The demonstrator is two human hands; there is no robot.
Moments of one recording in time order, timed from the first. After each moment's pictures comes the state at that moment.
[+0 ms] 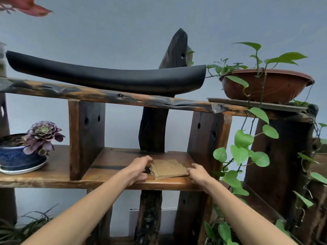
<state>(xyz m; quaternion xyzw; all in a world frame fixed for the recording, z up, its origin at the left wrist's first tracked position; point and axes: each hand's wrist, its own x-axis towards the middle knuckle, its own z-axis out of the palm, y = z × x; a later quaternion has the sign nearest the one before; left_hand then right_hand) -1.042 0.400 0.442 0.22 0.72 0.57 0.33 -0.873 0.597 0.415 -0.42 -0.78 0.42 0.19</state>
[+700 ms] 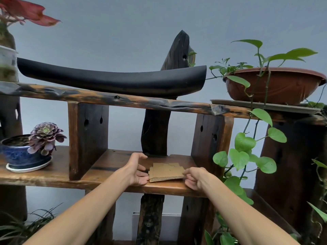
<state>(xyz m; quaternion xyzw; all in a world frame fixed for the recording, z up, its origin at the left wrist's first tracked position) -1.044 0.408 0.447 0.07 0.59 0.68 0.44 -0.891 0.608 0.432 -0.49 -0.59 0.62 0.18</state>
